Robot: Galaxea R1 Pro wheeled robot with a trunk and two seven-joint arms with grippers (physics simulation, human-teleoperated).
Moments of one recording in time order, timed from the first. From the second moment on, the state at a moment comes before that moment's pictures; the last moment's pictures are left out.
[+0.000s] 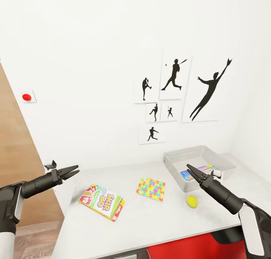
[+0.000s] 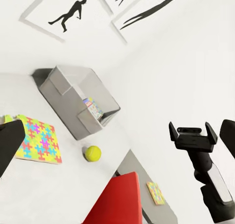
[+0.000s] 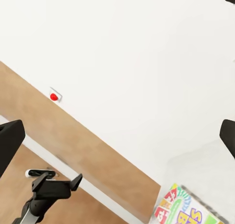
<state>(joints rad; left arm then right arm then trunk) -0.56 0.22 0.54 -1.10 -0.01 0.97 -1.52 -0.29 -0.03 -0.47 -1.51 -0.63 0.87 0.89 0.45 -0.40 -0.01</state>
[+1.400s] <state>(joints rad) -0.56 0.23 0.57 -1.10 -0.02 0.97 -1.51 -0.29 -0.02 -0.46 -1.51 -0.62 0.87 0.89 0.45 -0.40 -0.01</state>
